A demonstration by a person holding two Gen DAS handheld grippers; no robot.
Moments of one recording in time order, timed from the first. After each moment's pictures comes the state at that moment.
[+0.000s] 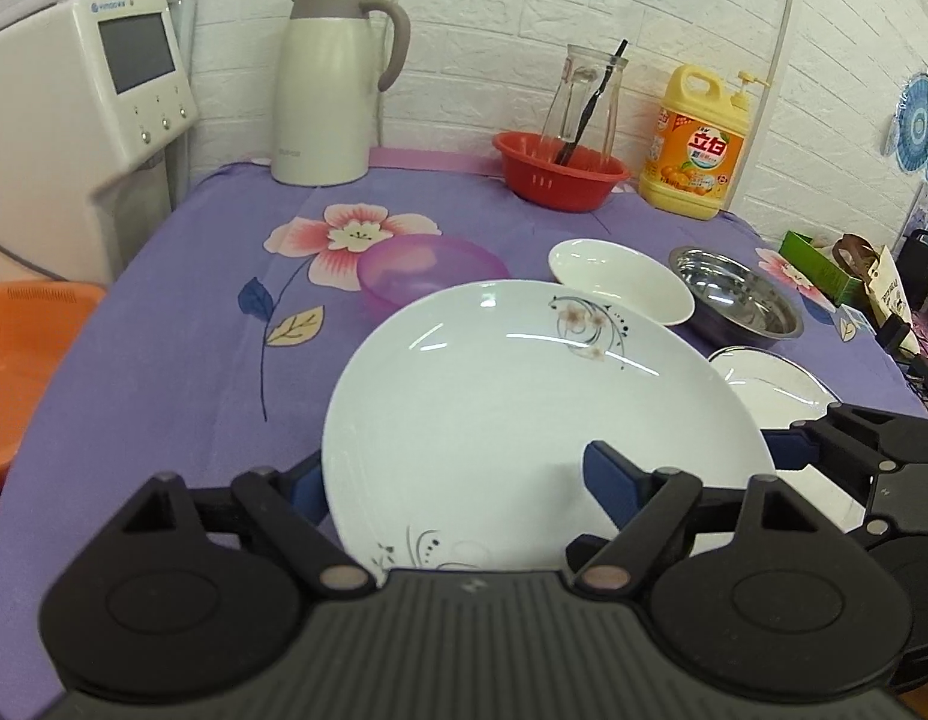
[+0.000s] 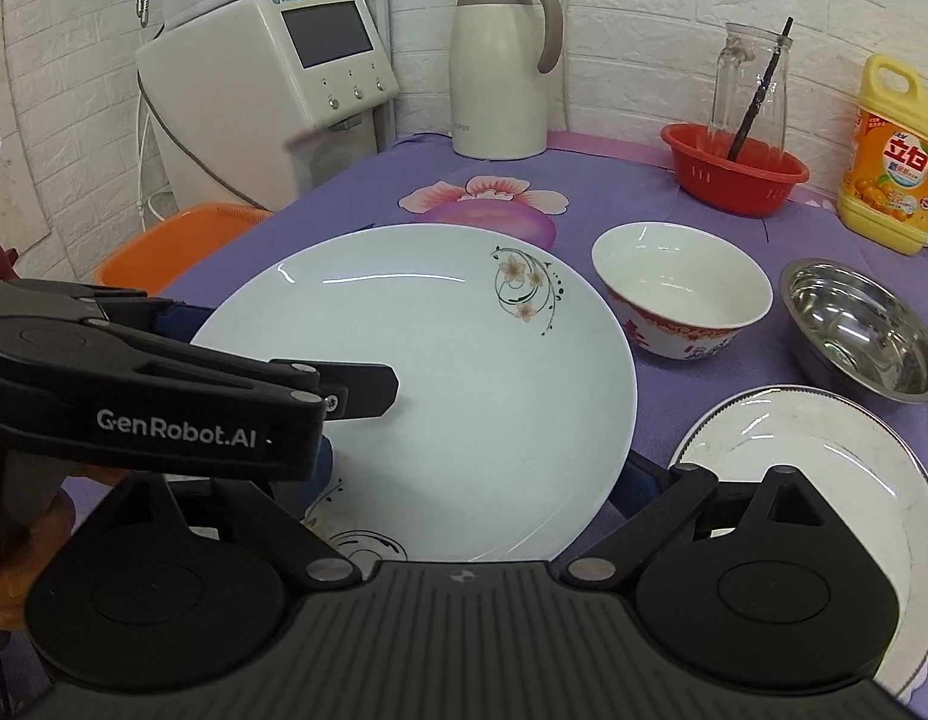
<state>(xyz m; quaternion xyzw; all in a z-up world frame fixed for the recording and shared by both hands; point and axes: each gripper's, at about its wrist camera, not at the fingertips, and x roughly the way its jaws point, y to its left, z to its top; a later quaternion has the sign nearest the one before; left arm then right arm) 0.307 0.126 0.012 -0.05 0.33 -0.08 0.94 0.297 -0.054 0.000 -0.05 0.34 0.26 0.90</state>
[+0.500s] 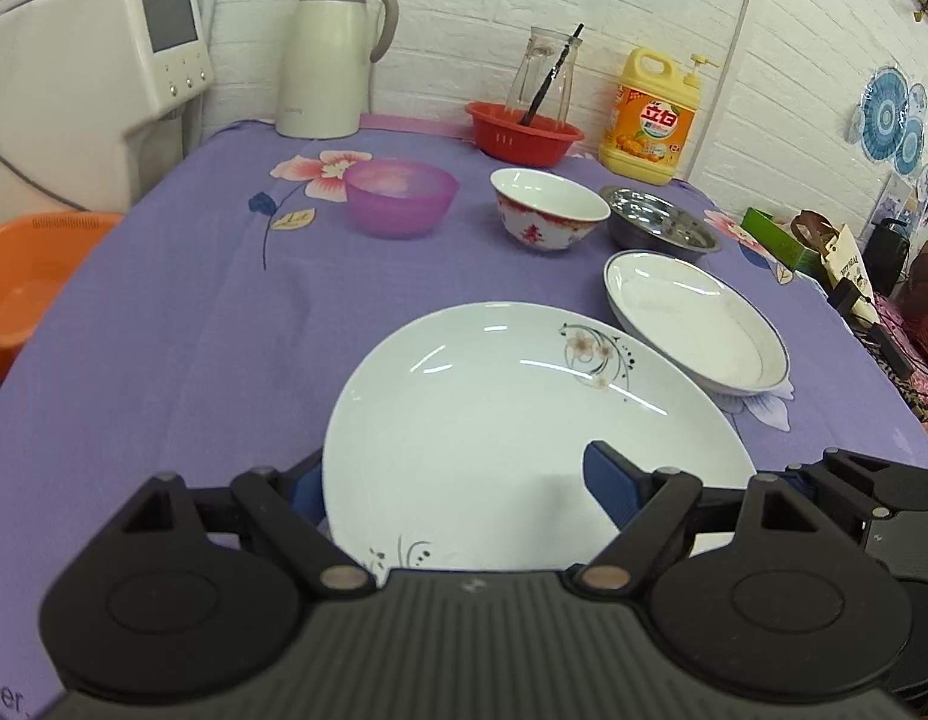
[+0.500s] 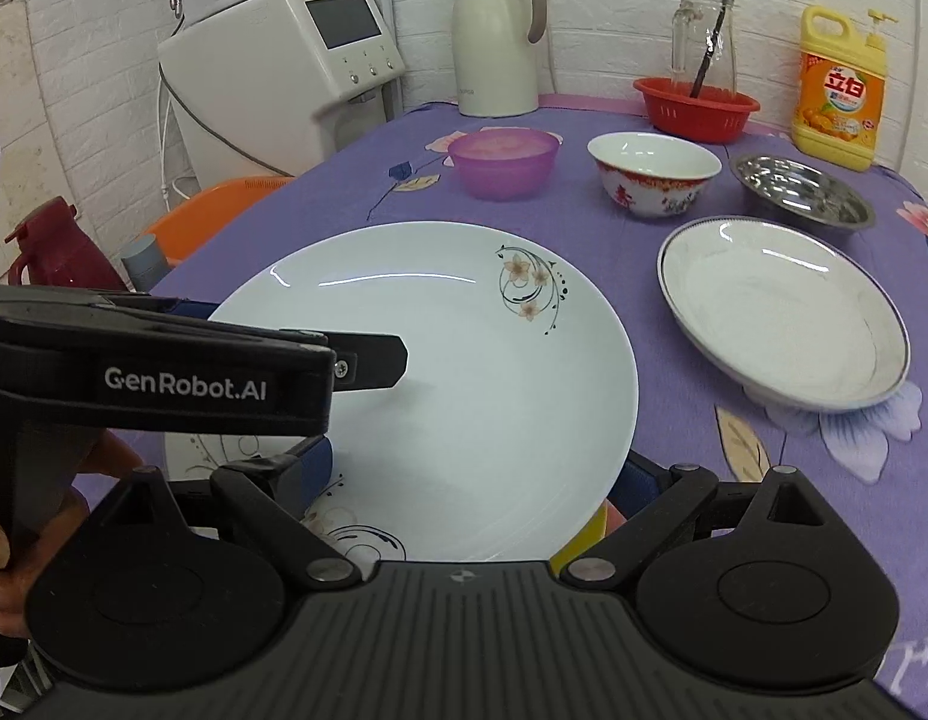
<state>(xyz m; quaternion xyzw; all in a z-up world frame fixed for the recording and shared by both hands) 0.188 0.106 -0.007 -0.07 0.34 -0.09 0.93 0.177 -0.074 -0.015 -0.02 0.36 0.24 0.90</state>
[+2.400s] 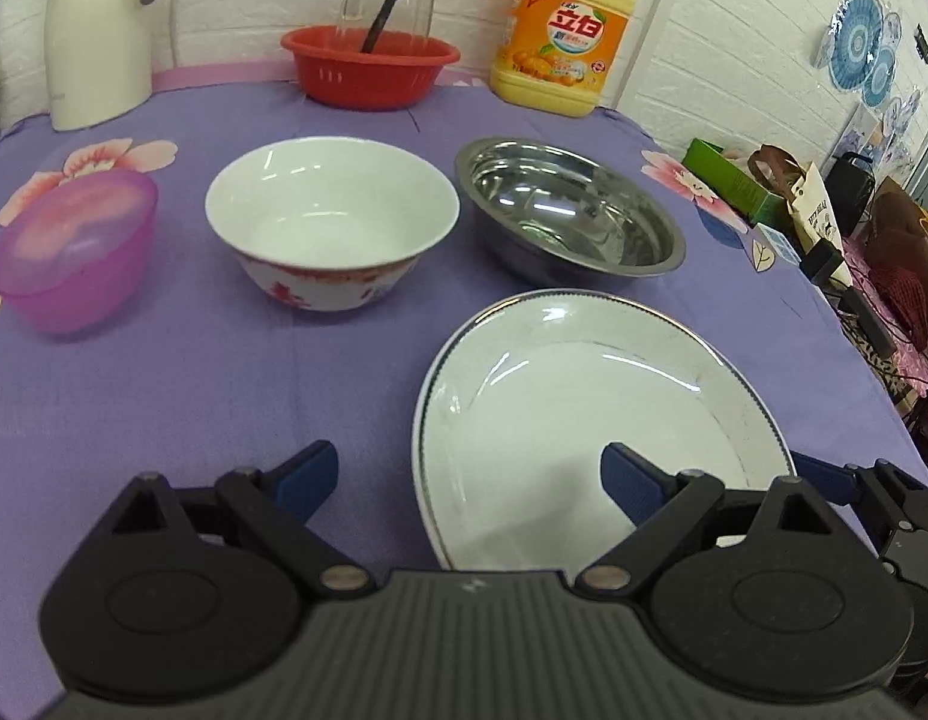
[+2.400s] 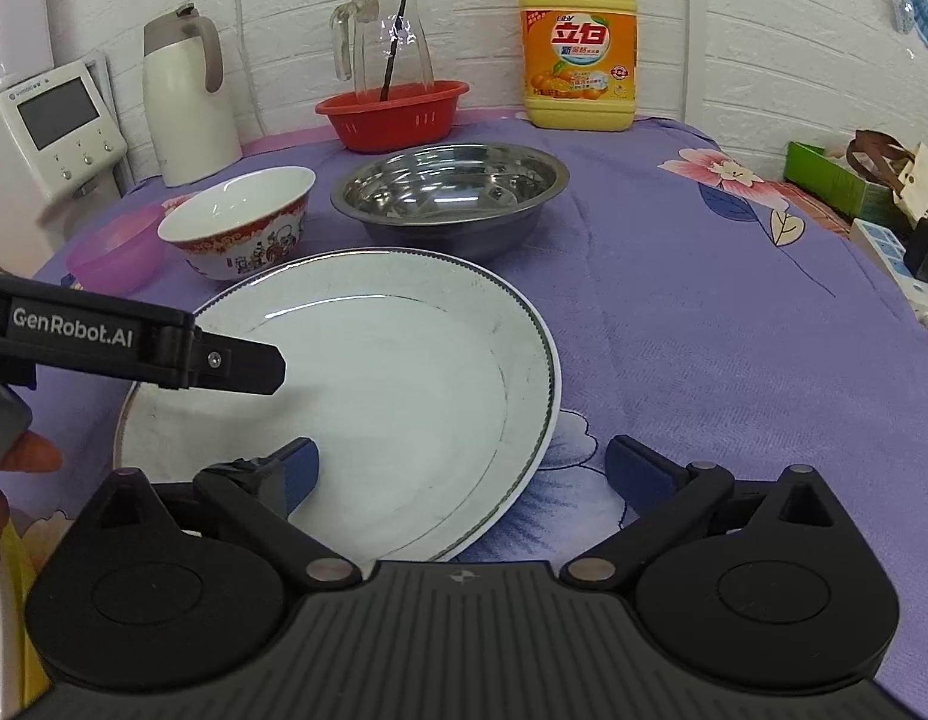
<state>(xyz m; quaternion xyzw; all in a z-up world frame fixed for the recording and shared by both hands) 0.394 -0.021 -0.034 -0.04 0.41 -0.18 0.89 0.297 -0.211 -0.056 0.02 0.34 0.06 0.94</state>
